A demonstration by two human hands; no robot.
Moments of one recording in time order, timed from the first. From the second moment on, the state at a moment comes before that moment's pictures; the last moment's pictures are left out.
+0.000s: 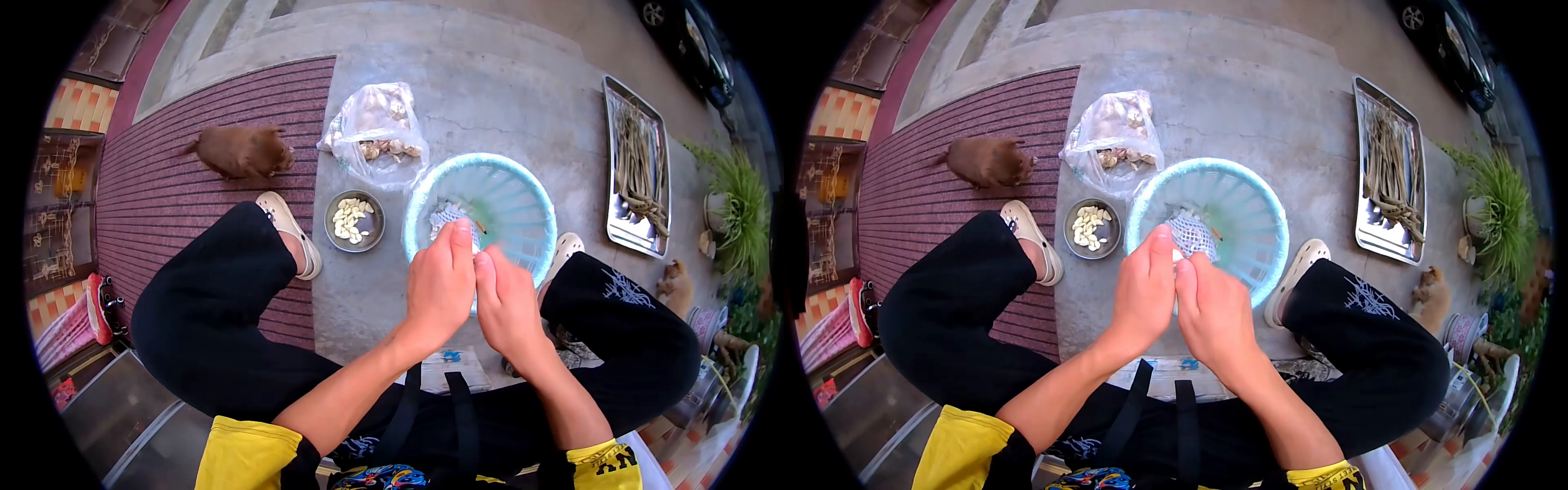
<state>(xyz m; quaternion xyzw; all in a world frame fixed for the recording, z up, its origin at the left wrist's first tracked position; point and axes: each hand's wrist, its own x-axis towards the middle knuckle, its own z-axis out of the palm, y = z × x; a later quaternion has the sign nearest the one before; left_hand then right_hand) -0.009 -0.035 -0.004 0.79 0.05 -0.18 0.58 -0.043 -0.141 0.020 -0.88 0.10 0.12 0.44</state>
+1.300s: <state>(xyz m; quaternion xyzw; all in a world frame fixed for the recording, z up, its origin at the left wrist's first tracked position) -0.021 -0.036 -0.019 0.63 0.11 -0.25 0.73 -0.041 -0.140 -0.003 -0.77 0.18 0.13 0.60</state>
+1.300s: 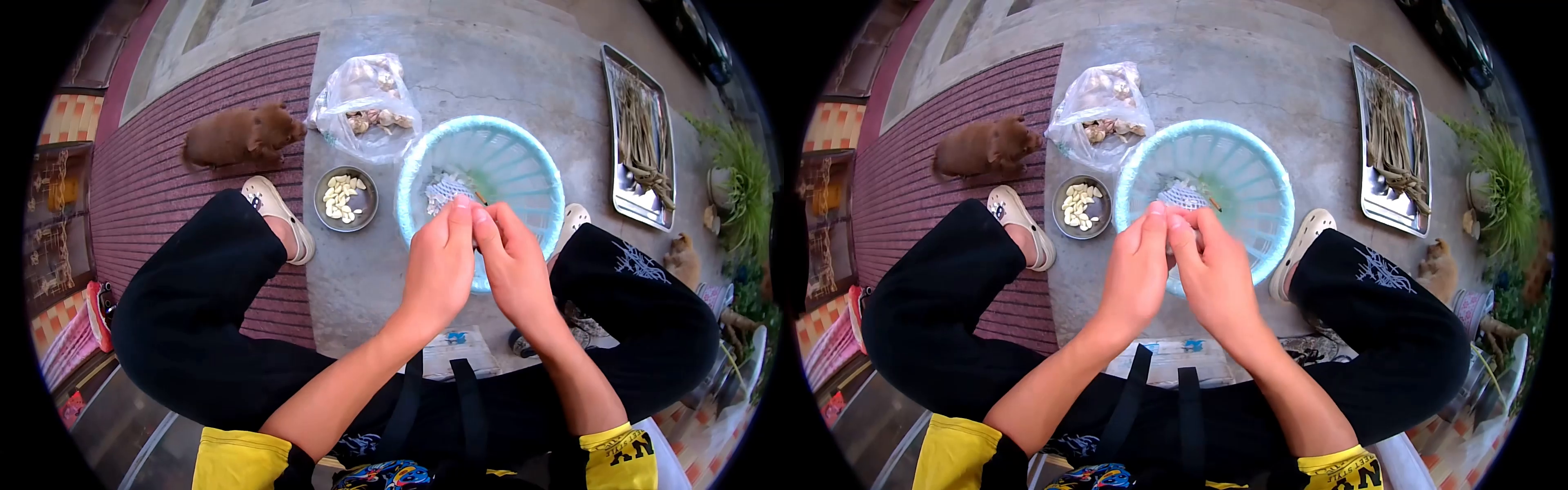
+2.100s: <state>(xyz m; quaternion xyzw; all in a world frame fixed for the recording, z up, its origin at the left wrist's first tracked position) -0.008 -0.029 -0.020 0.54 0.21 -0.37 0.73 -0.017 -0.154 -0.022 -0.64 0.21 0.04 0.74</state>
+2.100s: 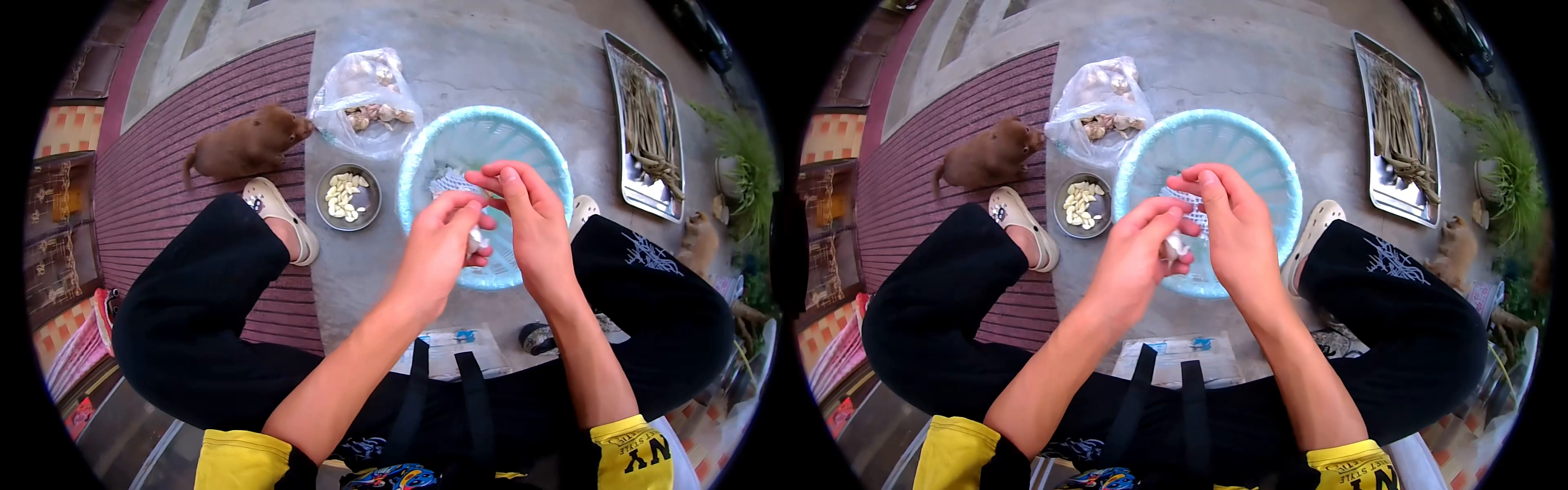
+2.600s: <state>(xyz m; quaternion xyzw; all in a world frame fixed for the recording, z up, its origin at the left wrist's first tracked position) -0.005 -0.023 -0.012 0.41 0.22 -0.41 0.79 -0.030 -0.150 -0.017 -0.75 0.18 -0.03 0.64</state>
